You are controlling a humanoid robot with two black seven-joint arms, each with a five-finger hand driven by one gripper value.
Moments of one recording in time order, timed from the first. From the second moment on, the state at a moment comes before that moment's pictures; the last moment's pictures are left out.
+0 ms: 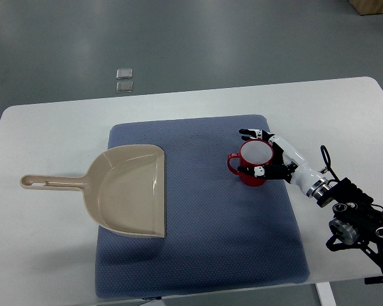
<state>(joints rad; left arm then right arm) -0.03 0.00 -0.06 -0.14 0.08 -0.04 0.09 0.41 -0.28 0.69 0.92 -0.87 0.11 0.61</state>
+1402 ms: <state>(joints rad) -0.03 0.00 -0.06 -0.14 0.08 -0.04 0.09 0.40 -0.20 0.68 0.91 -0.76 0.12 0.61</state>
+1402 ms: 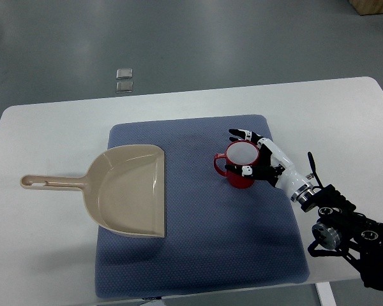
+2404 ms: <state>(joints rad) -0.03 0.00 -0.06 -0.14 0.08 -0.04 0.09 0.39 -0.09 0.67 0.91 -0.76 0.11 0.61</state>
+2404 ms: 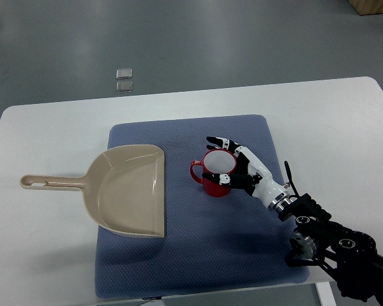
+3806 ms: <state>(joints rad) -0.03 0.00 -0.06 -0.14 0.08 -0.04 0.09 0.36 0.00 0.62 0.91 -0.77 0.10 0.61</state>
